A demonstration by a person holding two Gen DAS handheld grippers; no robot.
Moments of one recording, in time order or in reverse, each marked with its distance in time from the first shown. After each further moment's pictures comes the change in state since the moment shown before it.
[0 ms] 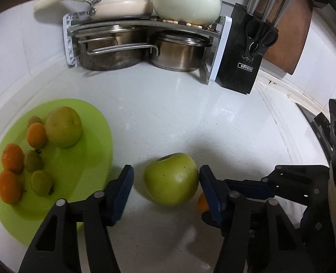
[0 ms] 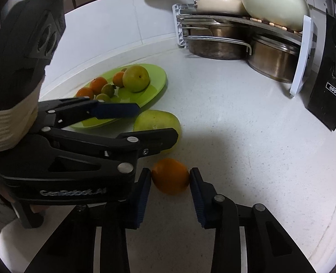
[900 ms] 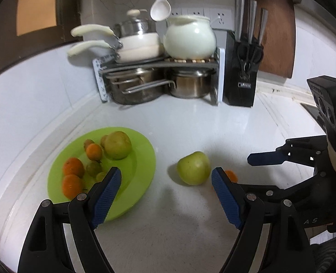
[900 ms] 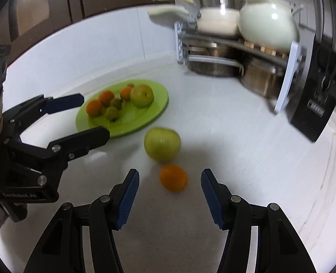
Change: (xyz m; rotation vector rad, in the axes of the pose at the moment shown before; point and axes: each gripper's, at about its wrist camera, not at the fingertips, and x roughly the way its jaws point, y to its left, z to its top) left arm -0.080 -0.001 -0.028 0.119 -0.182 0.185; right arm -0.037 0.011 0.003 -0.022 -0.034 -0.036
